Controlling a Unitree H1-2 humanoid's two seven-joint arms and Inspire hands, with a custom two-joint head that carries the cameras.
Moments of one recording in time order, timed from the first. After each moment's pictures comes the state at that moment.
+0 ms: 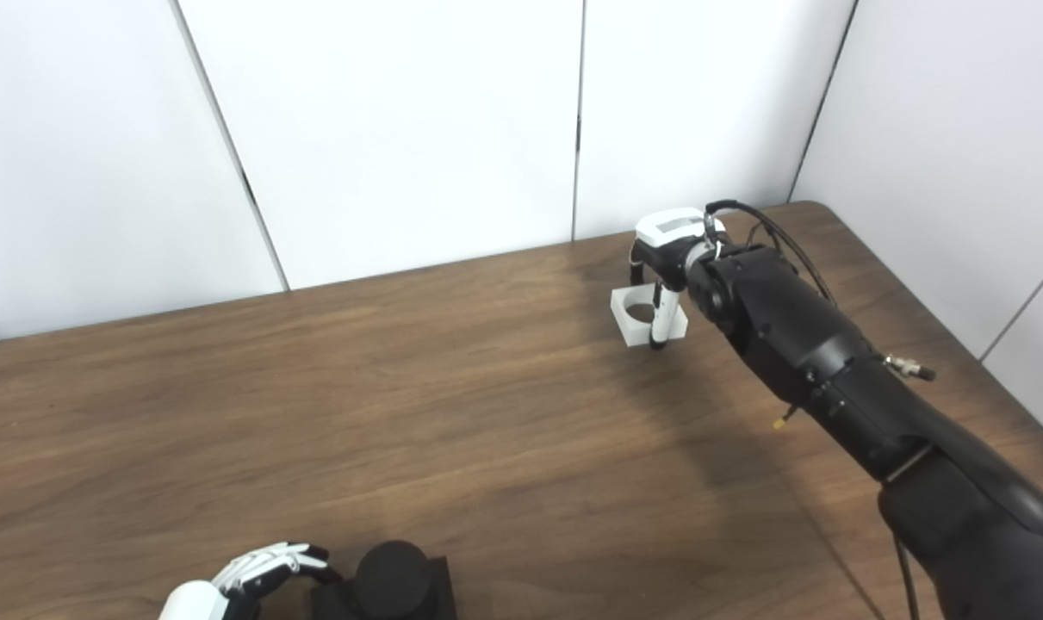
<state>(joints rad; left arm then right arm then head) 0.30 0.22 -0.31 -0.35 0.77 -0.09 -0.03 -0.62 -0.68 0.40 0.26 -0.93 0.29 0.54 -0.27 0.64</state>
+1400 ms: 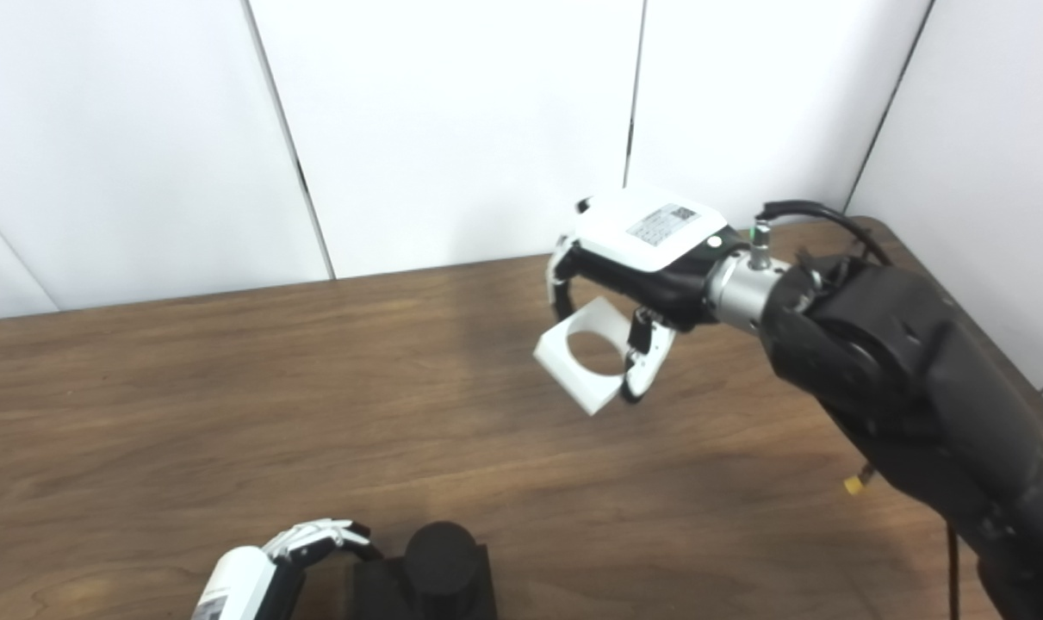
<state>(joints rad) 0.27 0.18 -0.34 -0.37 0.81 -0.02 -0.07 -0.52 -0.71 0.20 -0.79 -0.70 0.35 0.97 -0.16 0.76</state>
